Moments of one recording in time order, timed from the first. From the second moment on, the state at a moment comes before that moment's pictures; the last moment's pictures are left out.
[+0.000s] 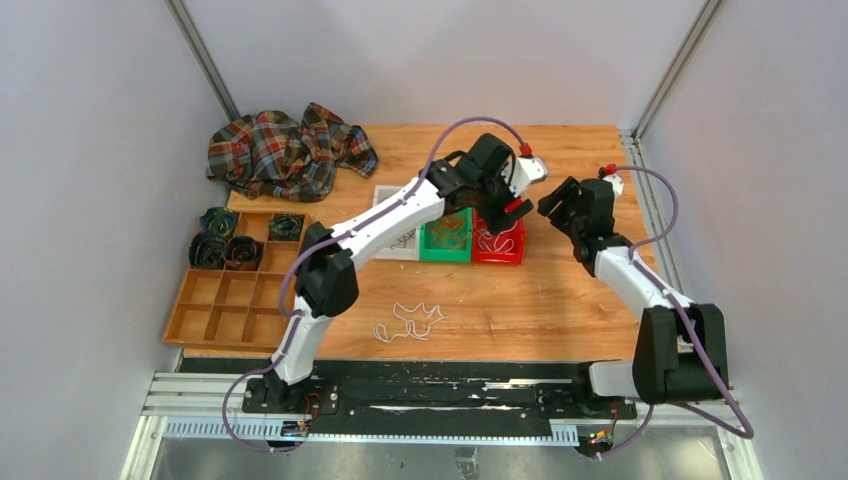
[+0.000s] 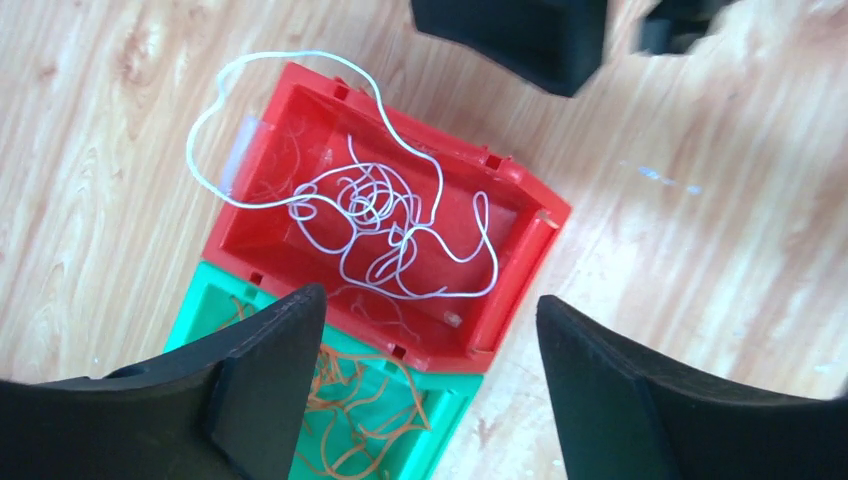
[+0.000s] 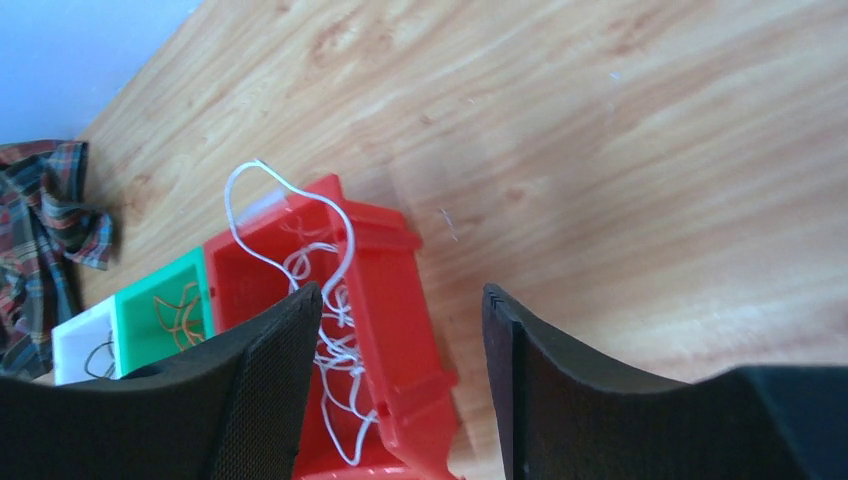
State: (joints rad) left arm -0.86 2.18 2.10 -0.69 0.14 0.28; right arm 0.09 1.31 0.73 0.07 0.08 0.66
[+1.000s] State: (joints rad) left arm -0.33 1.43 1.56 -1.02 0.34 0.39; right arm 0.09 1.84 1.14 0.26 -0.29 0.42
